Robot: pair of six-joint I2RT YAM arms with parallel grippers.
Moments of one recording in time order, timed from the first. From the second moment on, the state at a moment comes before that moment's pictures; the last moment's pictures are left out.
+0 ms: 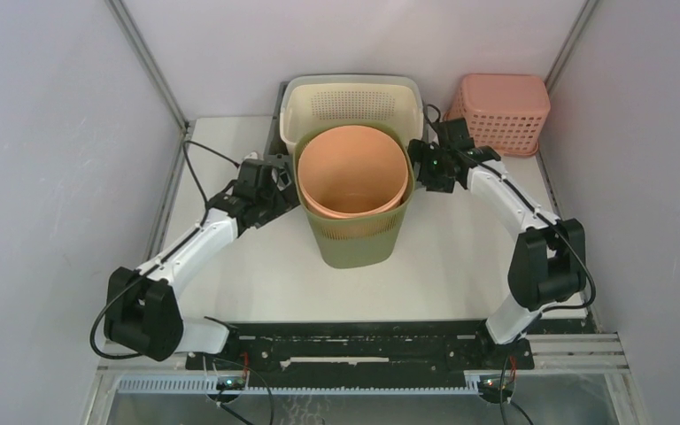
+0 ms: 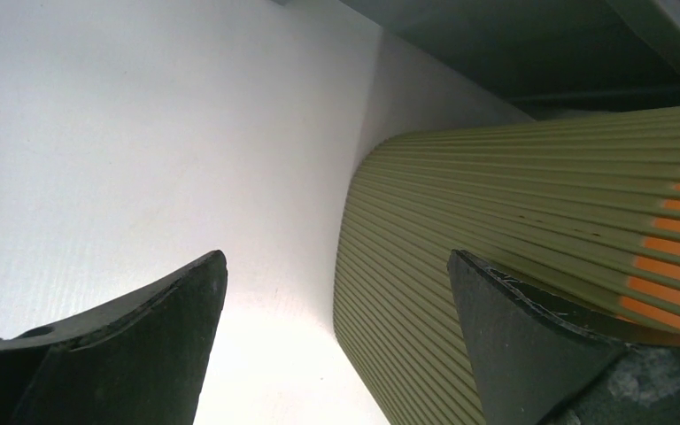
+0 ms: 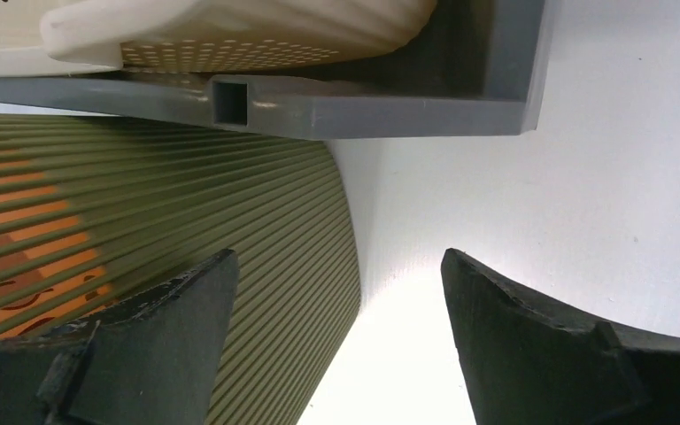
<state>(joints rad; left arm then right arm) -0.37 1.35 0.98 -0.42 -0.10 -0.78 0.27 1.65 1.36 -0.62 -0.18 0.47</state>
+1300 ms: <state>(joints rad) -0.54 0.49 0.48 -0.48 0.05 -0.89 0.65 0.77 0.85 -0.75 -0.17 0.61</state>
